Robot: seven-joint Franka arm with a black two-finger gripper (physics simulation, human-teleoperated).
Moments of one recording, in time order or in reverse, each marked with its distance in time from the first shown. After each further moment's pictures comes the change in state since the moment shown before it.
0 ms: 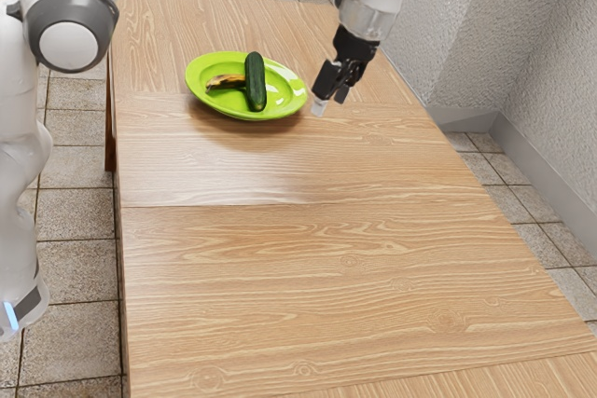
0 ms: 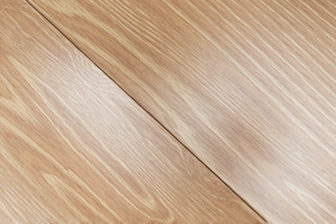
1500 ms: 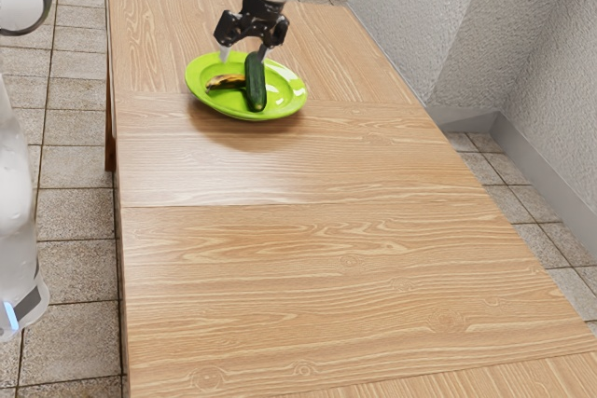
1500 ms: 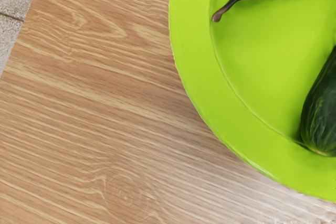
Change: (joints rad) arm 0.554 -0.289 -0.264 -0.402 0.223 0.135 0.682
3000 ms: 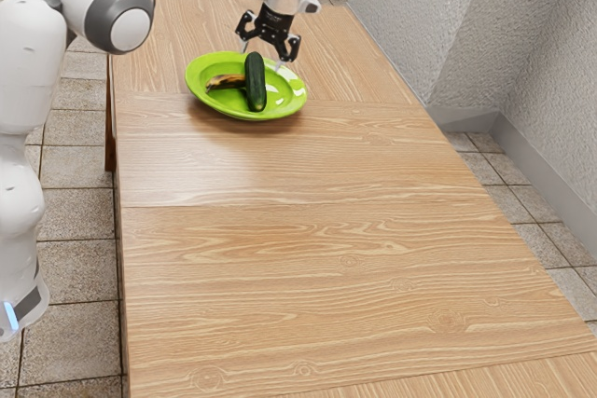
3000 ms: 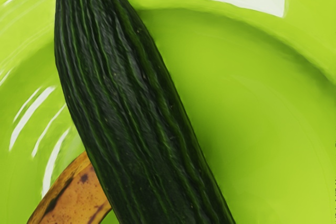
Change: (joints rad) arm 0.245 0.447 0.007 0.284 -0.052 0.276 1.192
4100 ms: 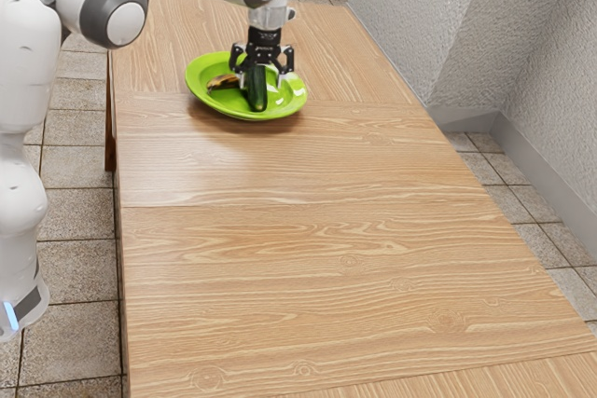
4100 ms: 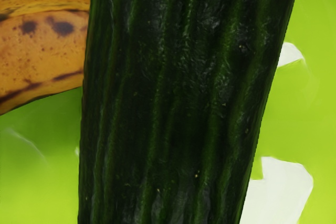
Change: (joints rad) arm 0.055 -0.029 0.008 -0.162 -0.314 0.097 -0.434
